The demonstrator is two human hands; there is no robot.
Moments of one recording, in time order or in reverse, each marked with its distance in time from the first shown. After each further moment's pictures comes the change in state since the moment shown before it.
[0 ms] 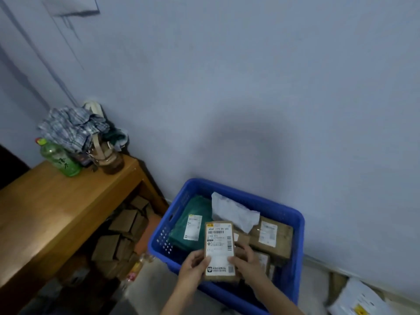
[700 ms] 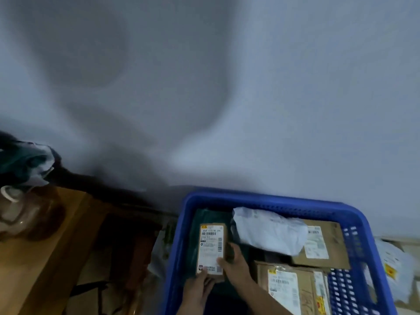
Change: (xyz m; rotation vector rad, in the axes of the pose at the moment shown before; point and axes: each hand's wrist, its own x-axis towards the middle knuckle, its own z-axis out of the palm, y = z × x) left_hand 0.332 0.032 -0.083 -0.050 0.080 -0.525; right_hand 0.301 0.019 0.167 -0.109 0.258 0.205
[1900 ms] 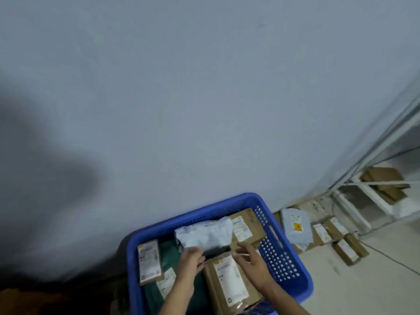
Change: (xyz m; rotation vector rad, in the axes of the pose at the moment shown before) left_hand -0.132 0.027 0.098 0.683 -0.409 0.248; right_hand -0.179 -0.008 -0.138 0.146 0.404 -0.118
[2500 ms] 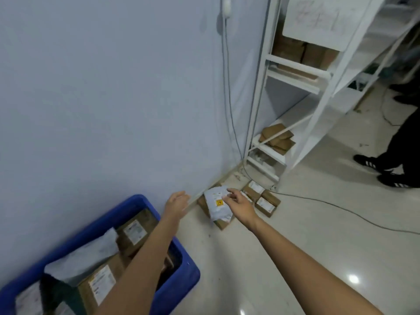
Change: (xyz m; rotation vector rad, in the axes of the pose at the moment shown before) left_hand -0.118 -0.051 0.445 0.371 -0.261 0.260; right_hand -0.064 0.142 -0.429 0.252 0.357 -0.058
